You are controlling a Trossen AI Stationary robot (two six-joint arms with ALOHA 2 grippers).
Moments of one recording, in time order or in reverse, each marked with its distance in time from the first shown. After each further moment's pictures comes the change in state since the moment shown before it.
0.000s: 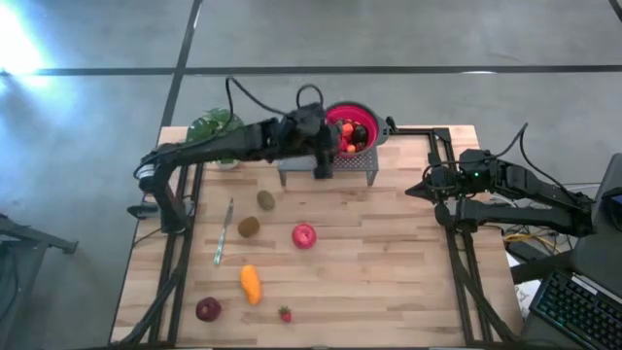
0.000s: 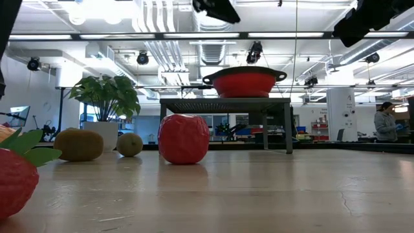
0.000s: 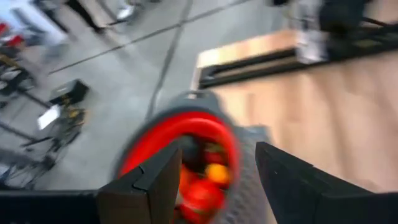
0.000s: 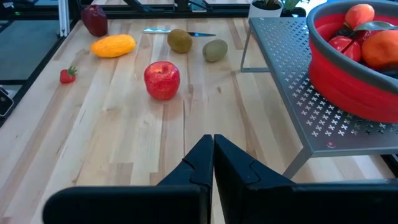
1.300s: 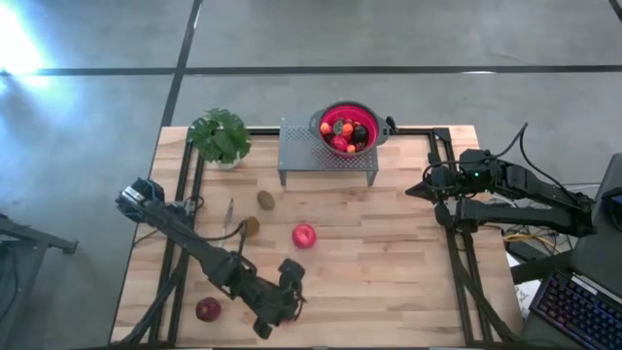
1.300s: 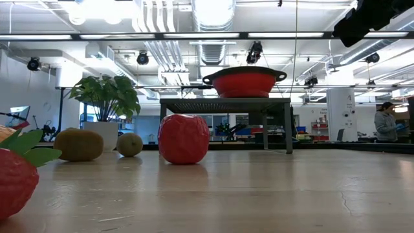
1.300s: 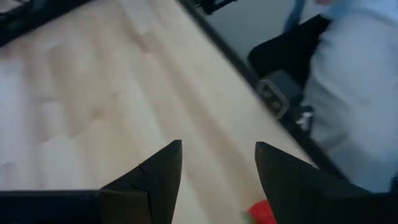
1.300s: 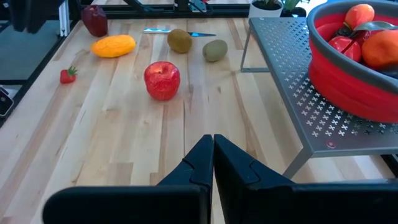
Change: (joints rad) left arm -0.801 -0.036 -0.496 0.179 0.068 -0.373; right arm 0.000 0.000 0.000 0.000 0.000 0.001
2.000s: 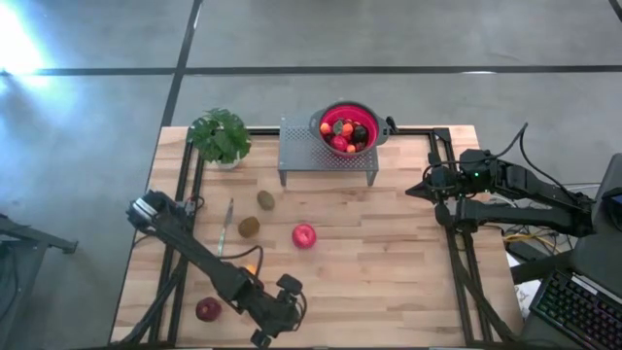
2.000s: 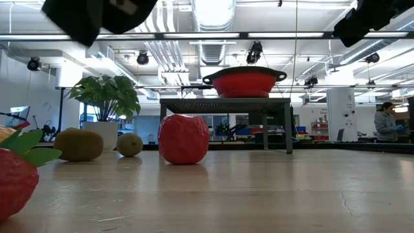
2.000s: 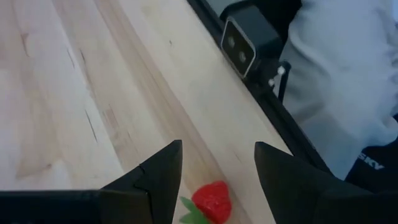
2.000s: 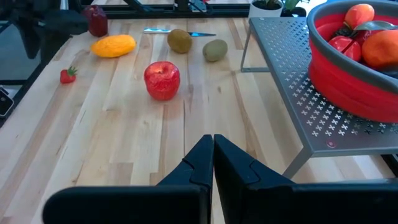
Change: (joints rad) left arm -0.048 0.135 -0.045 0.054 0.084 -0.152; right arm 0.000 0.000 0.000 0.000 0.000 0.001
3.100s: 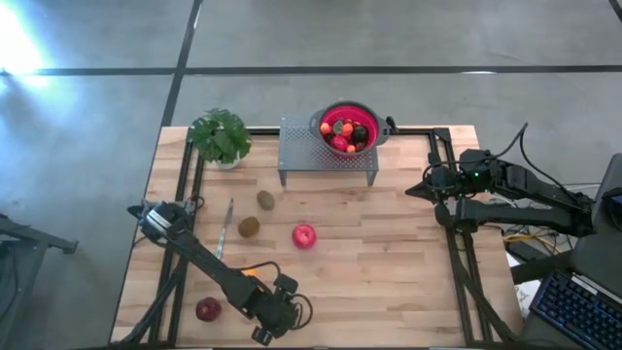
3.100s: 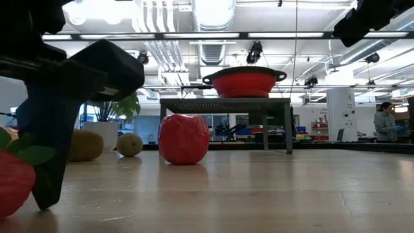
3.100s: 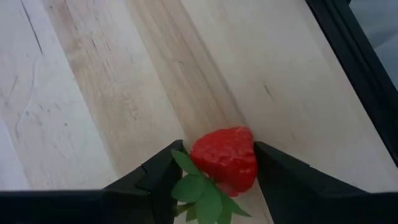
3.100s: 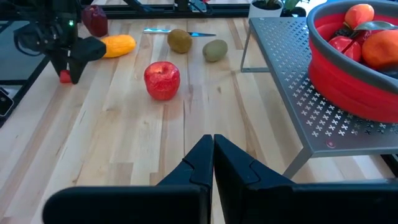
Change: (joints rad) left arm -0.001 0.143 -0.007 -0.079 0.007 -0.083; right arm 0.000 0.000 0.000 0.000 0.000 0.000
